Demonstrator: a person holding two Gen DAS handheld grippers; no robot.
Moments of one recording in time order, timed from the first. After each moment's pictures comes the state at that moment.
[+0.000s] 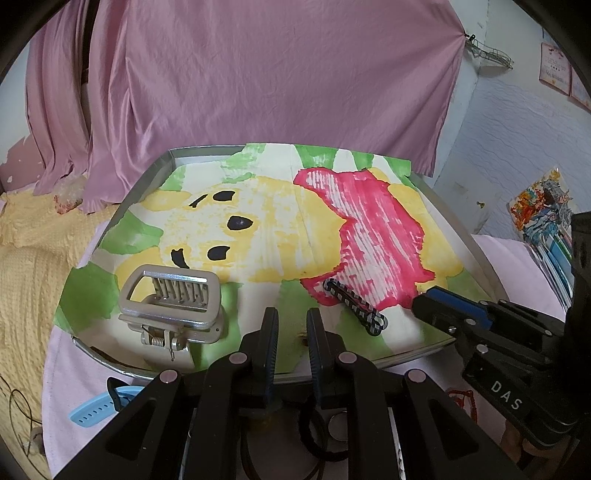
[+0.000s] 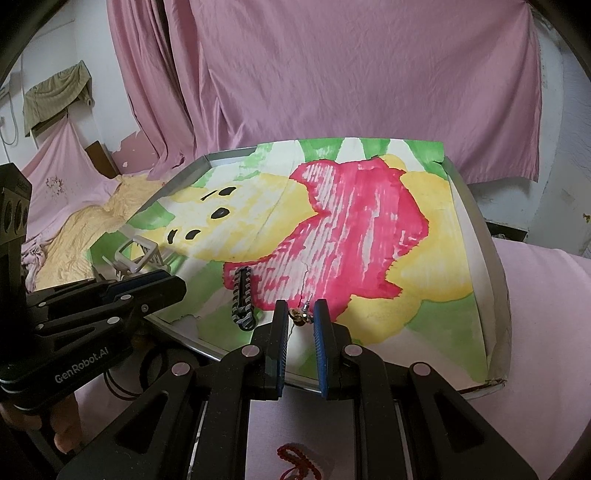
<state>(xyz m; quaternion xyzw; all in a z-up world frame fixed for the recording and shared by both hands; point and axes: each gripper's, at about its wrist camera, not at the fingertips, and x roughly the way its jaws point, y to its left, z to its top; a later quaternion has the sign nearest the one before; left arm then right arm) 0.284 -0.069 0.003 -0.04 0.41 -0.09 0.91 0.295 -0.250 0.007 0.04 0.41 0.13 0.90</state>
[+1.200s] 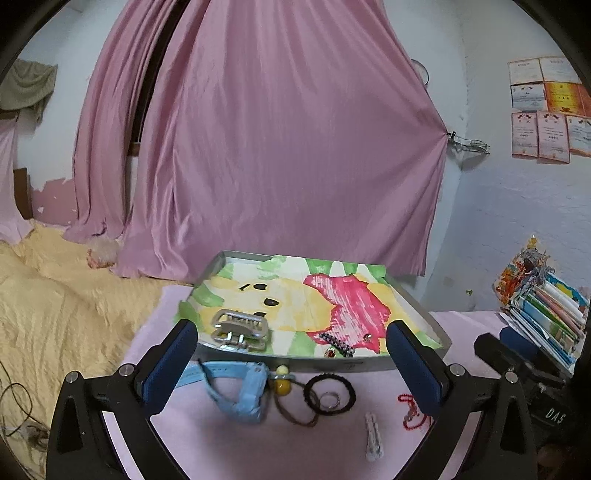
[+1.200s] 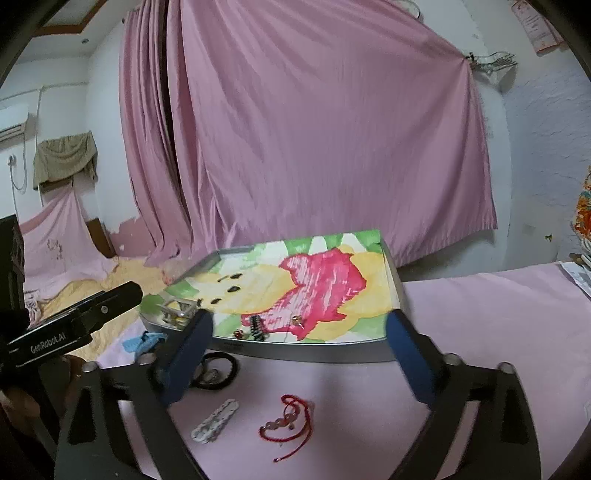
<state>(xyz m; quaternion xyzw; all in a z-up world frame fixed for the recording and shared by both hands) 0.152 -0.031 0.059 -0.08 0.19 -0.05 0.98 0.171 -0.293 0.060 0.08 0.21 0.09 0.97</state>
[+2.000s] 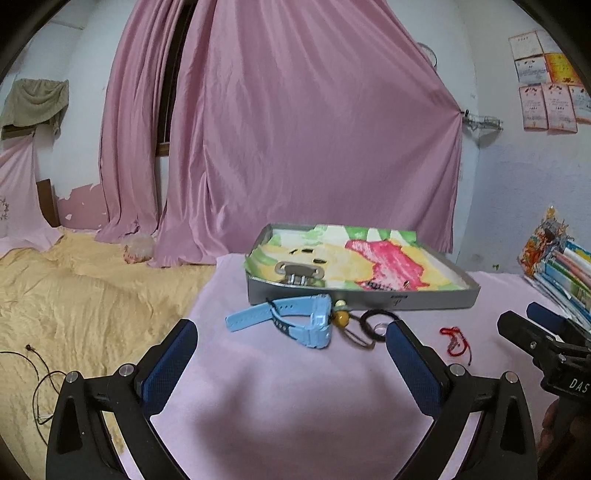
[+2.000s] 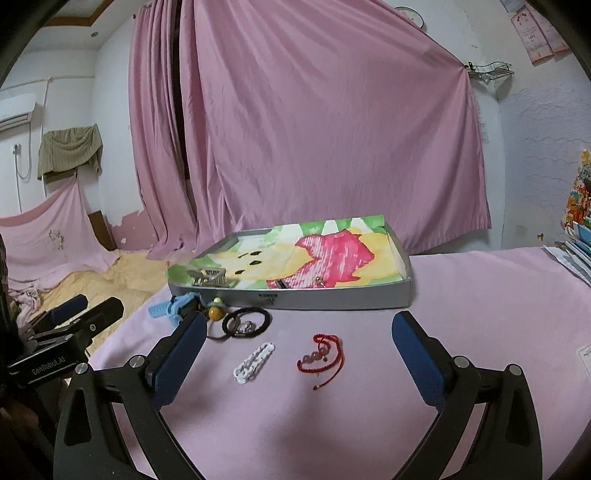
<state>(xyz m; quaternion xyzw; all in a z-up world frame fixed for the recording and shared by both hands) 0.099 -0.001 0.029 -0.03 0.22 0.00 0.98 0.108 -0.271 0.048 0.07 0.21 0.08 0.97</state>
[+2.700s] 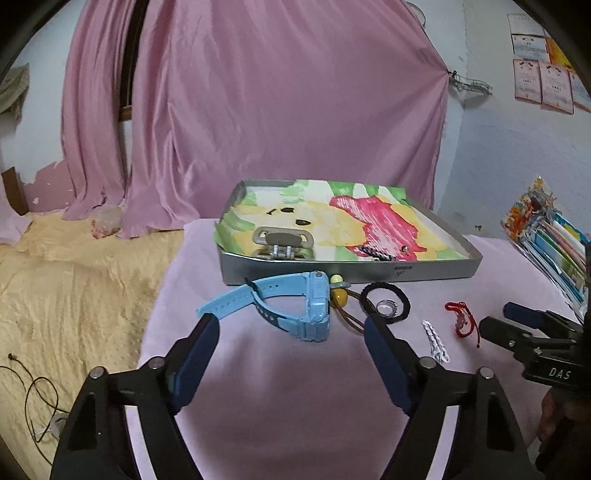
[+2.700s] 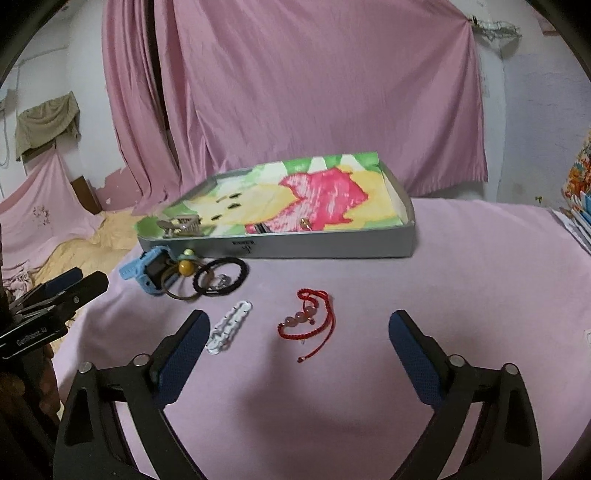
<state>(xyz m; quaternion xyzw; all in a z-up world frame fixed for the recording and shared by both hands) 0.153 0.003 0.015 -0.02 0.31 -0.07 0.95 0.148 -0.267 0.023 0.06 0.34 0.06 0.94</state>
